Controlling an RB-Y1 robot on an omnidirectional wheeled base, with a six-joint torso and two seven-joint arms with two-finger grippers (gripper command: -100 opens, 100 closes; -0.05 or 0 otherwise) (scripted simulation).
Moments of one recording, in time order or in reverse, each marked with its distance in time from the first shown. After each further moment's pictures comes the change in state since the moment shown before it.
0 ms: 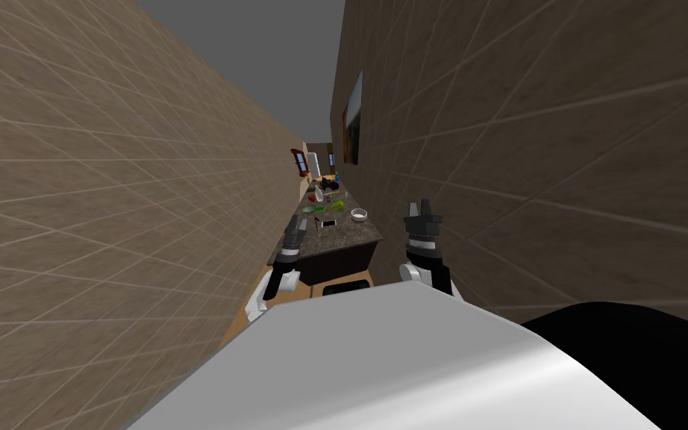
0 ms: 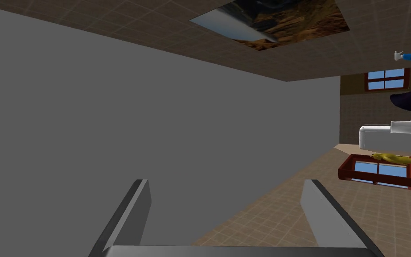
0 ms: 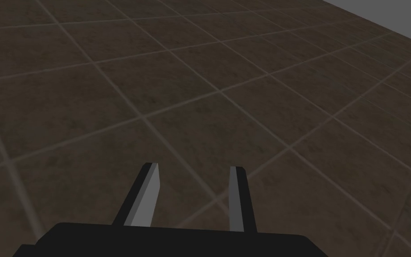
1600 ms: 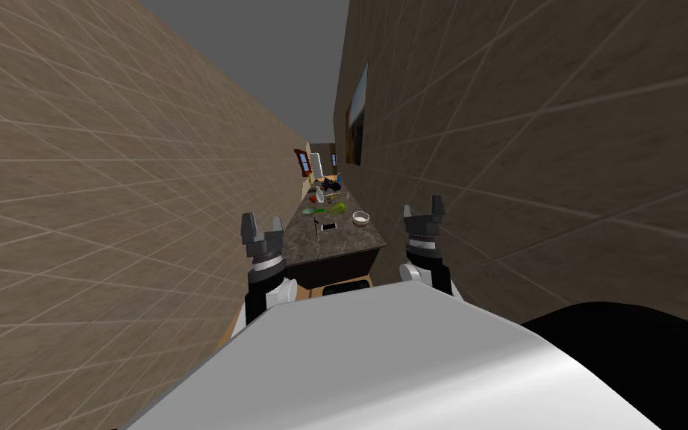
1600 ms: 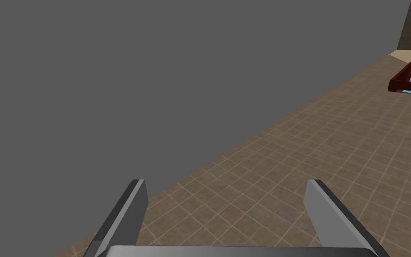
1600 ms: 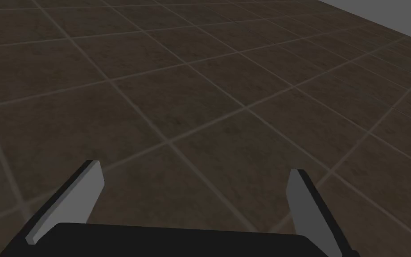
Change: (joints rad) left arm 0.244 -0.329 0.093 -0.328 -0.010 0.001 -0.048; right arm 0.000 0.000 0.000 0.000 0.000 0.000 0.000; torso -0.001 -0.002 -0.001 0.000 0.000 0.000
